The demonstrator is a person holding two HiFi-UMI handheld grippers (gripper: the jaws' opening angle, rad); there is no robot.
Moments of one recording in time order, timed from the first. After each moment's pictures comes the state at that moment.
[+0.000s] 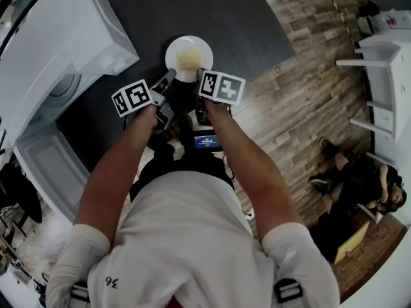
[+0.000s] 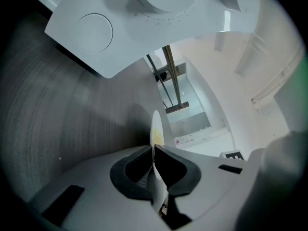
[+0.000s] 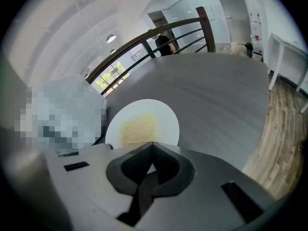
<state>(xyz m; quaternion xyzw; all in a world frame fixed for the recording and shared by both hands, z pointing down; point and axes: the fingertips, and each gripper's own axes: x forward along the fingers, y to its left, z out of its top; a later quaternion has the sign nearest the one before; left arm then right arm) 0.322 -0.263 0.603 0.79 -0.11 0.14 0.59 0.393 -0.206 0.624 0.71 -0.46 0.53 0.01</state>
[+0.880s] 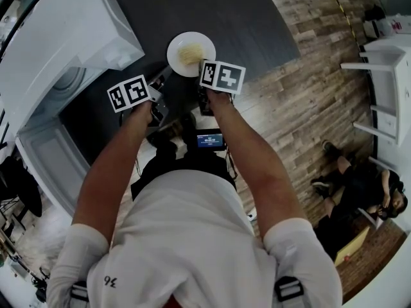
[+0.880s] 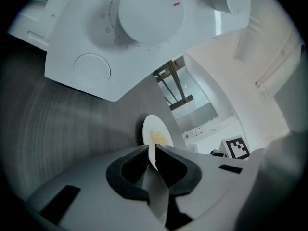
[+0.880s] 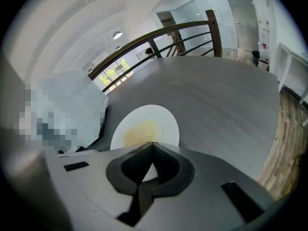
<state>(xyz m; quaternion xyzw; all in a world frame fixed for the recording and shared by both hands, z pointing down) 0.299 -0.280 0.602 0.81 -0.14 0.19 0.53 0.401 -0.227 0.623 0.71 -0.48 0.51 0.05</state>
